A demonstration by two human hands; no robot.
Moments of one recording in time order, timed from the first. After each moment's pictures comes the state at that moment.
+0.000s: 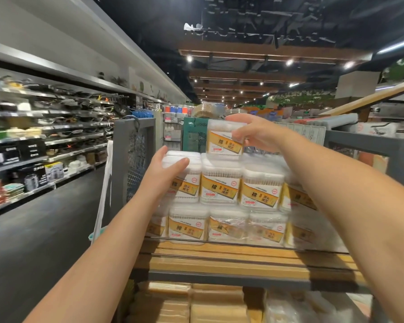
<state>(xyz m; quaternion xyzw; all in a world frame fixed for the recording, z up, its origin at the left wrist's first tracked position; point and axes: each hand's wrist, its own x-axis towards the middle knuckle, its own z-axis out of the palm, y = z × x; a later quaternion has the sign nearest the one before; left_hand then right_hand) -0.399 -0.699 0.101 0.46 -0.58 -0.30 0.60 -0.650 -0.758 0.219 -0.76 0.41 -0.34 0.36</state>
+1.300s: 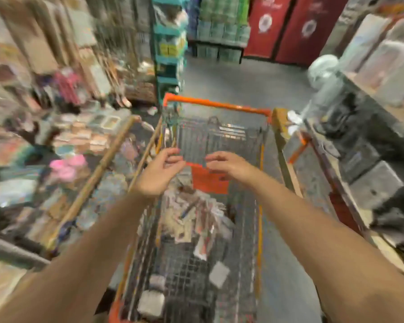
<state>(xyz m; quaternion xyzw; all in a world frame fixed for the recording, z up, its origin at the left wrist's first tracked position) -0.913 -0.233 -0.190 0.00 -0.80 -0.60 0.00 -0.960 -0.032 -0.172 -0.06 0.83 -0.51 0.23</state>
